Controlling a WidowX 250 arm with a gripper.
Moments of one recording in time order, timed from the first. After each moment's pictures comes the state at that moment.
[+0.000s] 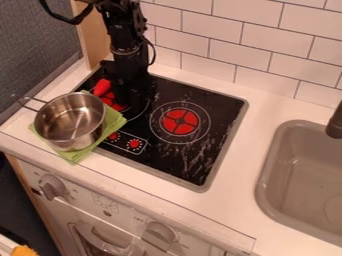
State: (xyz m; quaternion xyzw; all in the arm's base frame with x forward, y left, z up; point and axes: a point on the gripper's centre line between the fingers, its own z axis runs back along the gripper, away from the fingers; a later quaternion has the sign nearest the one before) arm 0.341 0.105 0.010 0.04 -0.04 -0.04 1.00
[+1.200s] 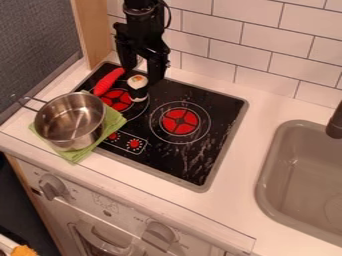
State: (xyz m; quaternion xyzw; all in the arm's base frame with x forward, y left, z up) arm 0.373 0.093 0.058 0.05 -0.06 -0.11 0.99
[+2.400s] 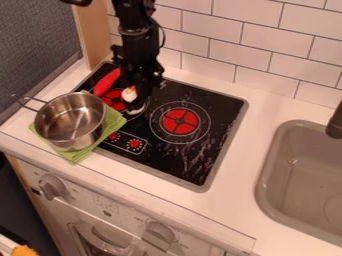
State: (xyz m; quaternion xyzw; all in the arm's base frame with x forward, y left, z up) arm 0.351 0.081 0.044 0.01 -0.04 -0.13 0.99
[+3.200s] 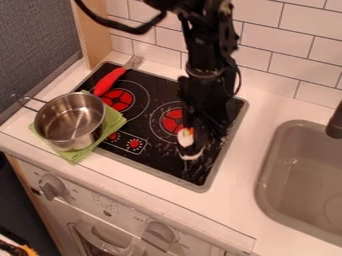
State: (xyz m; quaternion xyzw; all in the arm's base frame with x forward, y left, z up) arm 0.302 -0.044 0.040 0.00 -0.03 -0.30 0.95
